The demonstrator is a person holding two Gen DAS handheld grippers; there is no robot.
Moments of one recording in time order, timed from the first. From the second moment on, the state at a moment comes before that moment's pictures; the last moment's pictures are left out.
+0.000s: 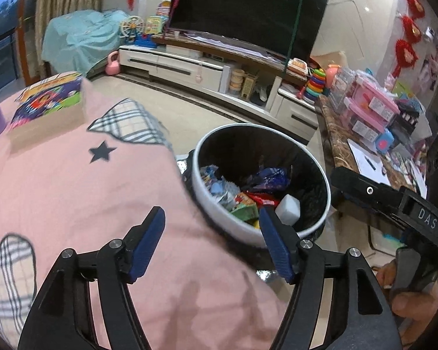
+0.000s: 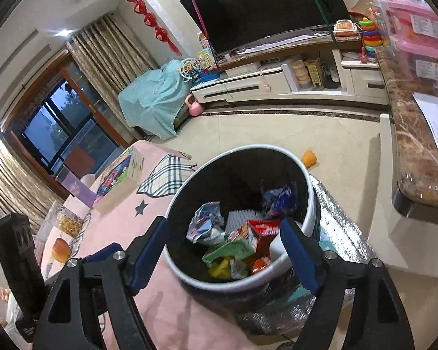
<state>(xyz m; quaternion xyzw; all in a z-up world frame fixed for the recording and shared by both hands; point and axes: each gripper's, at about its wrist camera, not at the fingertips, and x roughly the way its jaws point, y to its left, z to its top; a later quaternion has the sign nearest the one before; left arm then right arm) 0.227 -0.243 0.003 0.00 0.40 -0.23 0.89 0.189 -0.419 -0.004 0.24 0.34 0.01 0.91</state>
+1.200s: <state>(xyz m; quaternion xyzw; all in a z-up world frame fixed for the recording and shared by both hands) 0.043 -0.101 0.029 0.00 0.17 -0.08 0.98 0.038 -0.272 0.038 0.06 0.15 -0.04 0.99</state>
